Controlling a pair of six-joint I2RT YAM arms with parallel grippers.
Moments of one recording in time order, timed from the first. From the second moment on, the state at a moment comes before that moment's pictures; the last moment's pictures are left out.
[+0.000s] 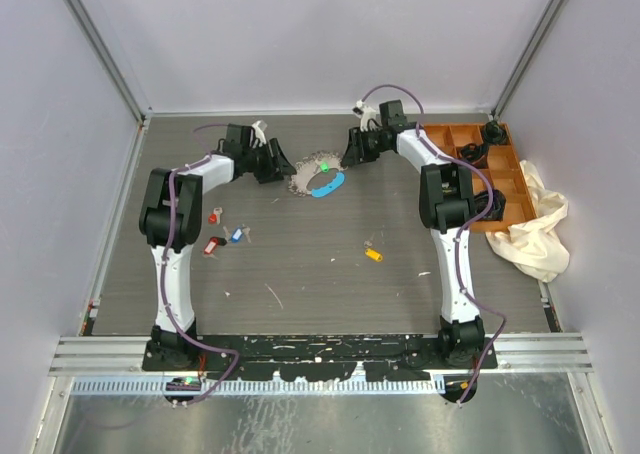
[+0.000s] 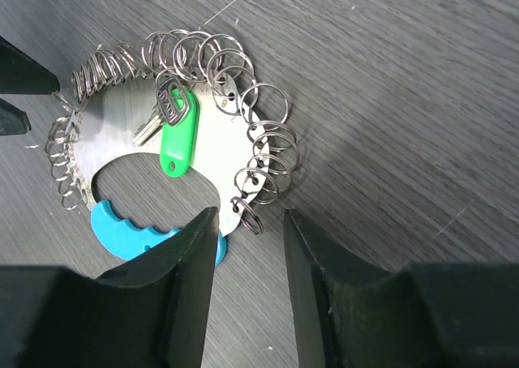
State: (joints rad) left arm -0.23 2.19 1.52 -0.09 0.50 -0.56; right arm 0.20 2.50 2.08 -0.48 -0.69 -0.03
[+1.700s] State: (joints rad) left arm -0.26 0.68 0.58 0.29 0.58 -0.81; right arm 0.20 1.53 1.72 -0.91 -0.81 -0.50
